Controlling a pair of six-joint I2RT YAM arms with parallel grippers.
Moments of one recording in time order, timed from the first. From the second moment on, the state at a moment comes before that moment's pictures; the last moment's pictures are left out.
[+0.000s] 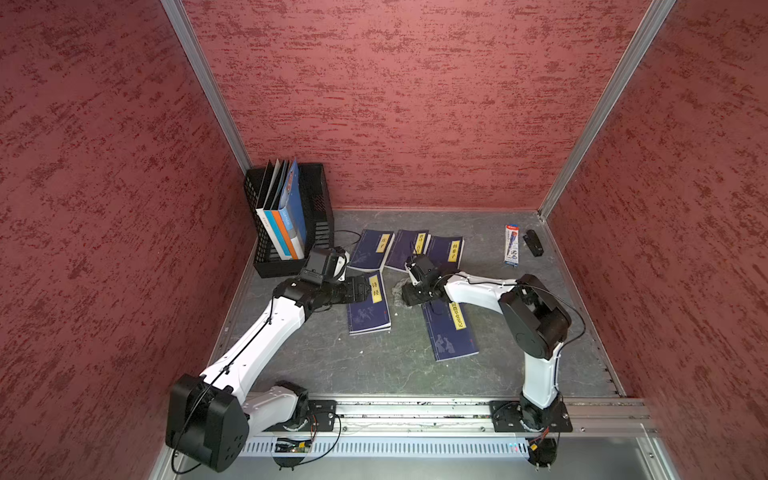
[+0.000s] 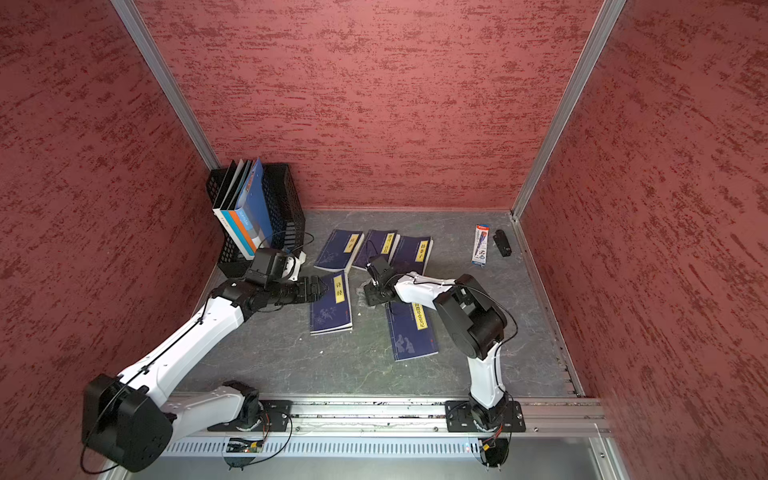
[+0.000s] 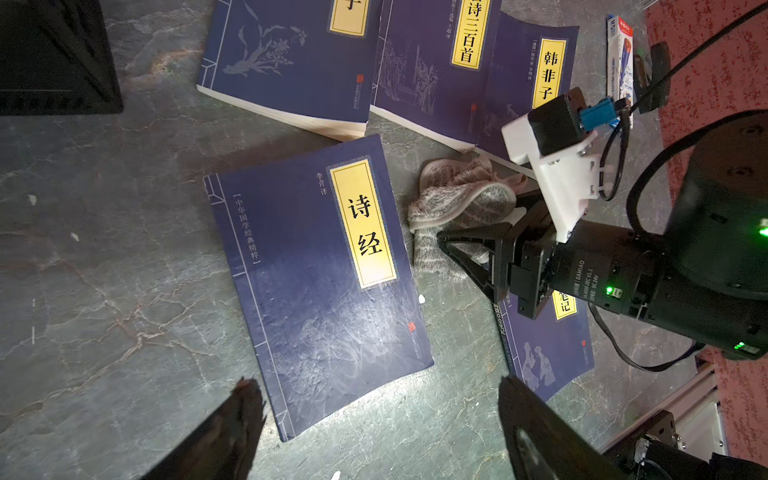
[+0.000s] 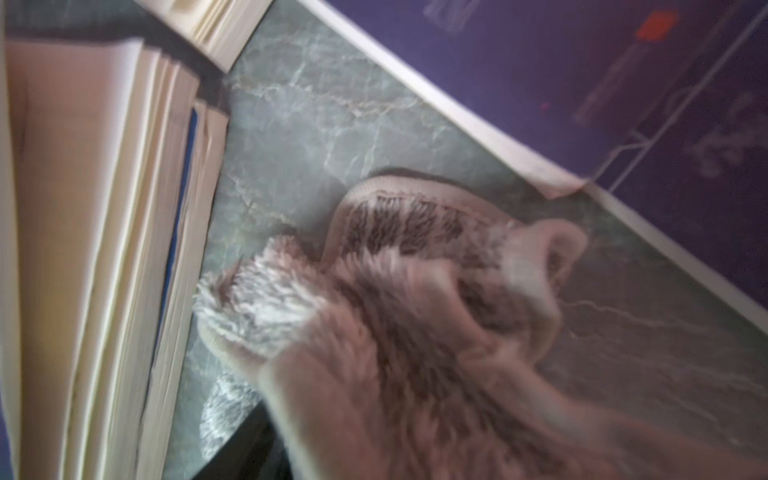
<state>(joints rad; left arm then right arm) -0.34 1.17 0.91 -0.64 0.25 -0.41 0.69 1.96 1.22 -0.31 0.00 0.37</state>
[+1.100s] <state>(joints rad) -0.42 1.35 0.96 -0.59 0.25 -0.41 0.69 1.36 0.74 -0.60 0.13 0.59</state>
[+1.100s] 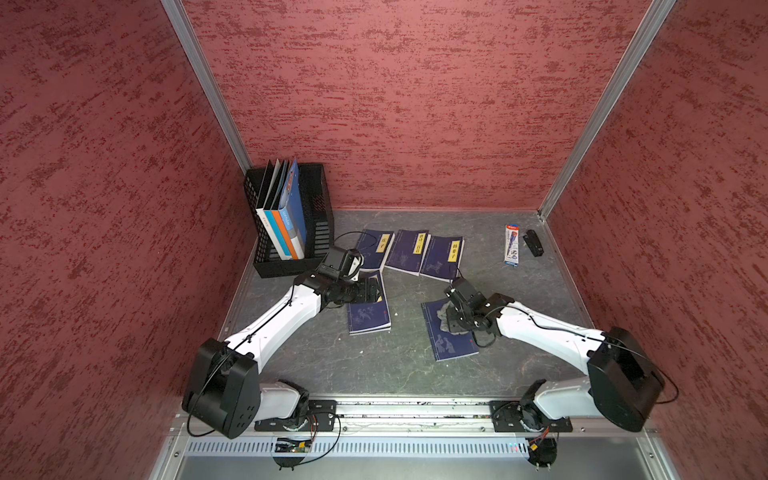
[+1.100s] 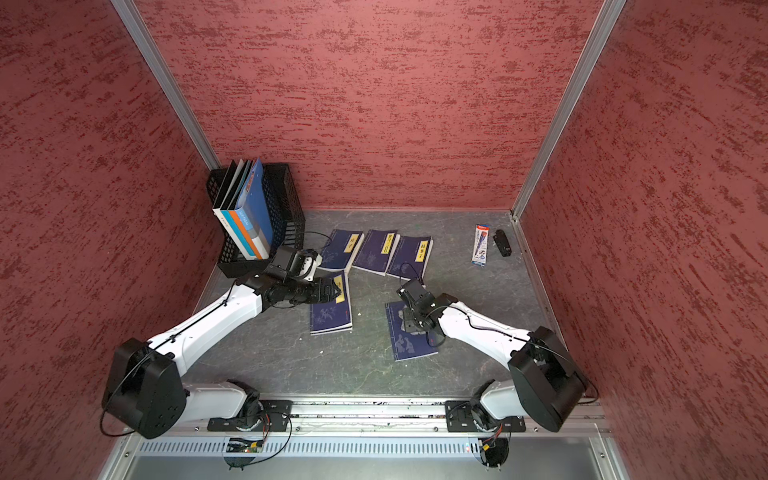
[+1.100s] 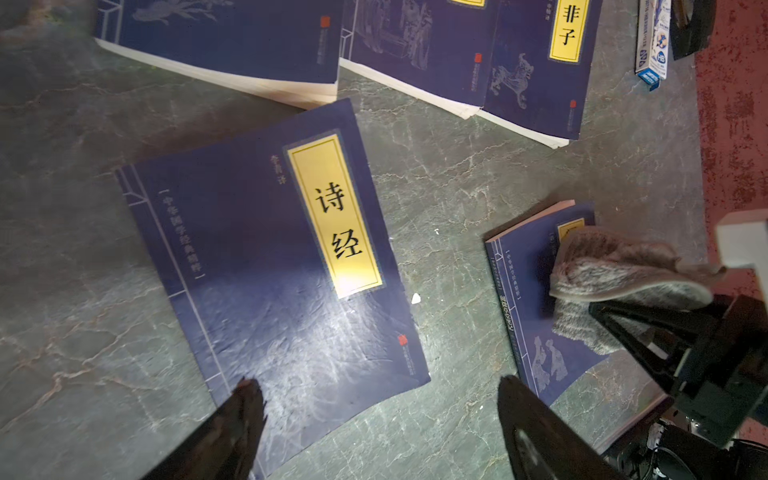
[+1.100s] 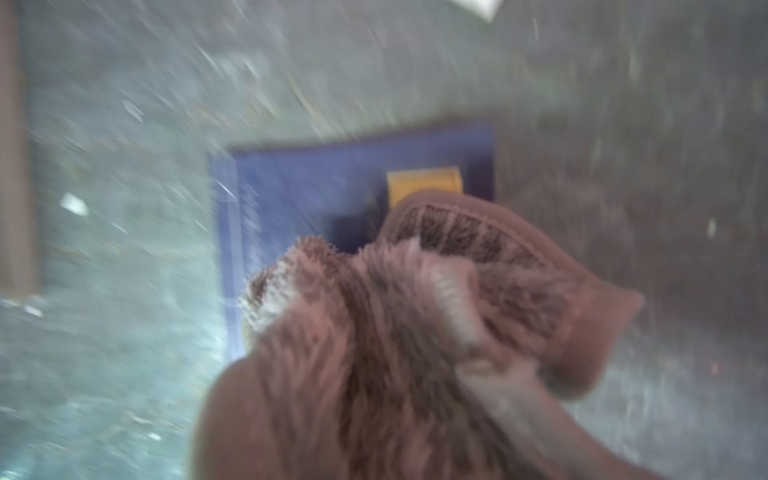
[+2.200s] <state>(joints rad) -0.49 1.46 1.04 -0.56 0.25 -0.40 0.69 1.36 0.80 -0.63 0.19 0.68</state>
